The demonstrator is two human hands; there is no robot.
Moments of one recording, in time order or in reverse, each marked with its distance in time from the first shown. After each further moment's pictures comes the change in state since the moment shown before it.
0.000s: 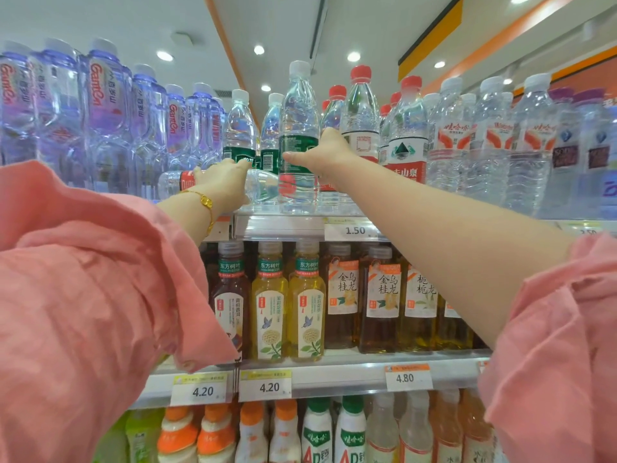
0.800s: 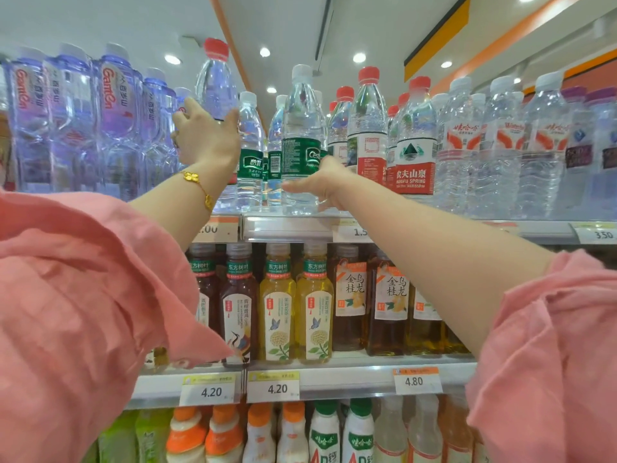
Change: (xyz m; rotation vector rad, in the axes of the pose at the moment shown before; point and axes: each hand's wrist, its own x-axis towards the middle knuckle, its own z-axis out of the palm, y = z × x) left_hand -0.007 0.006 -0.053 -0.713 0.539 -0.402; right_hand 0.005 0.014 0.026 0.151 -0.215 0.155
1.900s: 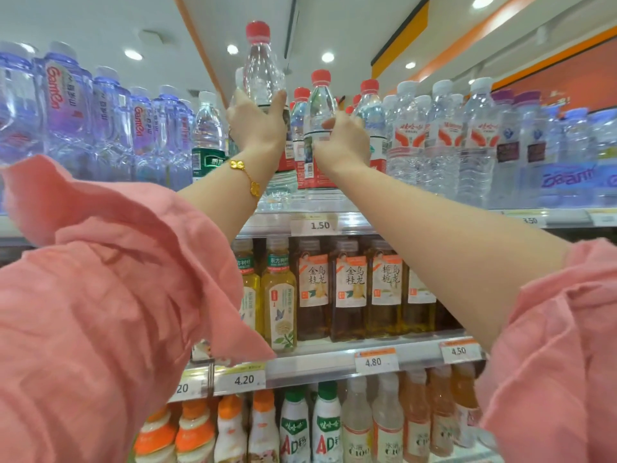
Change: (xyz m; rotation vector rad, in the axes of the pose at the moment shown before) left_hand -0.060 0.088 0.046 -0.432 -0.153 0.045; right_hand -0.013 0.019 -0.062 -0.292 0.659 -0.196
